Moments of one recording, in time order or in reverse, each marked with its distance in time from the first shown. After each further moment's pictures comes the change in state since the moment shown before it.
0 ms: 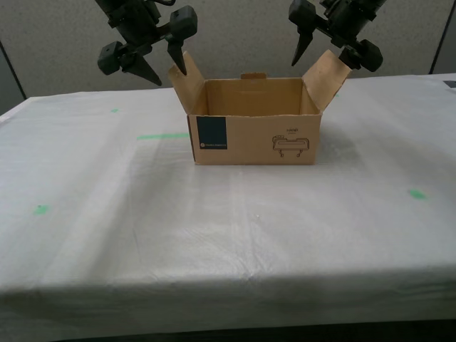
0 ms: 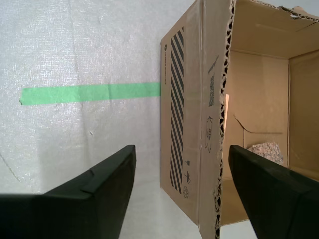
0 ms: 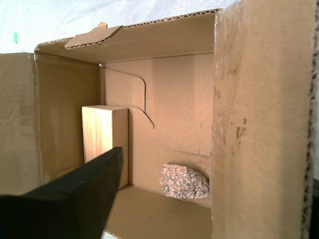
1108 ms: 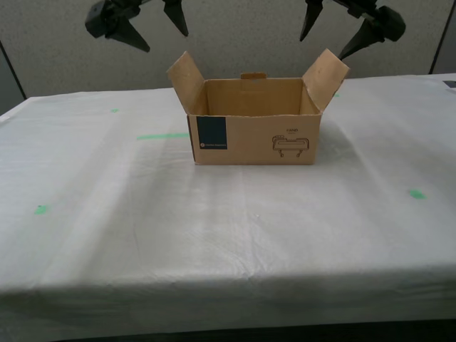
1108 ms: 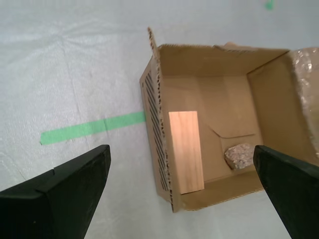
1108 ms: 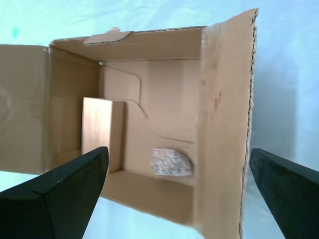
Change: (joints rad) arm 0 0.000 -0.151 0.000 -0.137 0.092 -0.074; arm 1 -0.002 -0.160 0.002 -0.022 0.001 0.133
